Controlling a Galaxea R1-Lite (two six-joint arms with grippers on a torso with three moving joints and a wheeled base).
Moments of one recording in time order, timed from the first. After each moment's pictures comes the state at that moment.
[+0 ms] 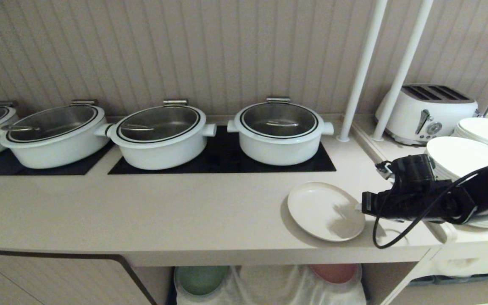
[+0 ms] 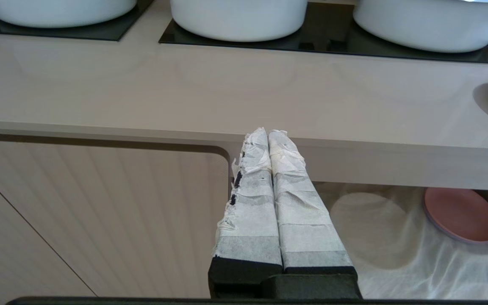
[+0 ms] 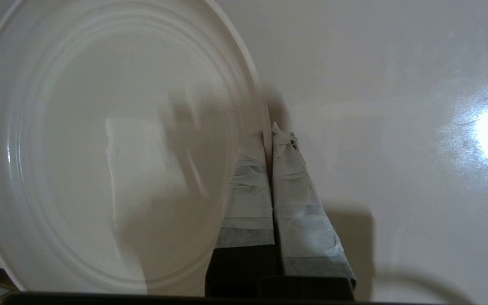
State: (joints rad) left arm 0.00 0.00 0.00 -0.01 0.01 -0.07; right arm 0.09 2.05 -0.91 -0.35 0.21 0.27
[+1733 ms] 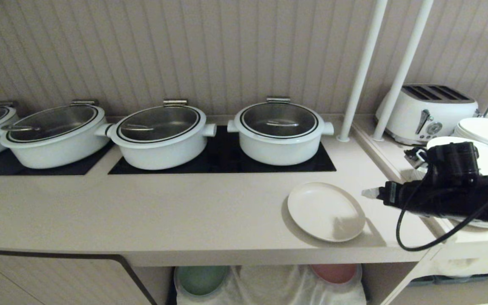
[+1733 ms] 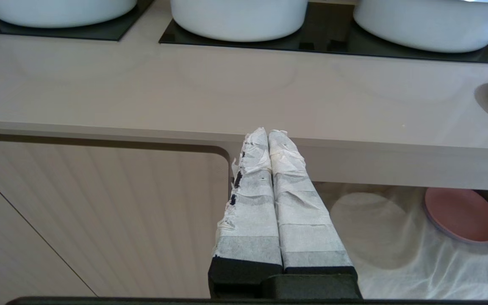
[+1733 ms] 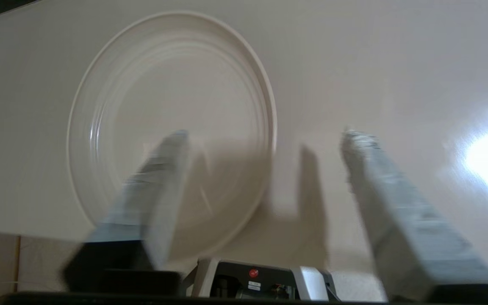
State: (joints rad) left arm 0.00 0.00 0.00 -0.01 0.01 -0.07; right arm 0.05 1.81 -0.78 -0.36 0.21 0.30
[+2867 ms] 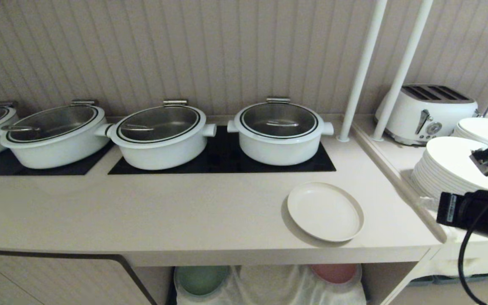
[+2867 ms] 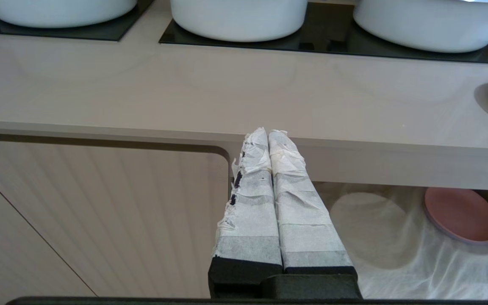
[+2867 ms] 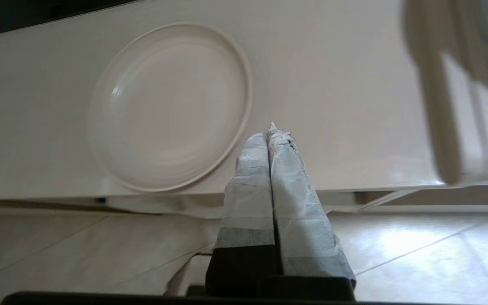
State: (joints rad) left arm 0.00 0.00 0.00 -0.01 0.02 -0.07; right arm 0.03 1.40 -0.54 -0.35 0.12 0.22
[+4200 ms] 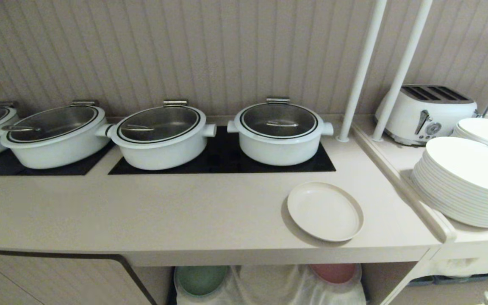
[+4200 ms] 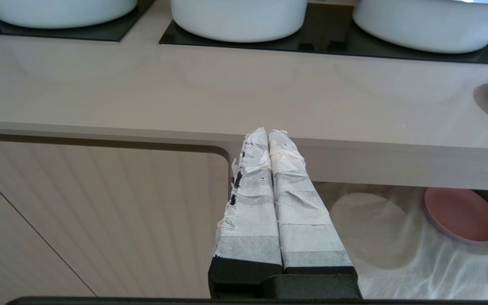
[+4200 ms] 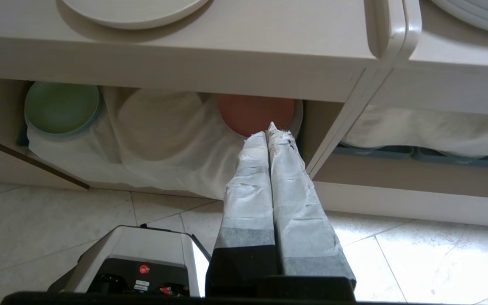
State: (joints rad) left arm 0.00 0.00 0.00 -0.01 0.01 -0.07; right arm -0.02 0.68 0.00 -0.26 0.10 -0.04
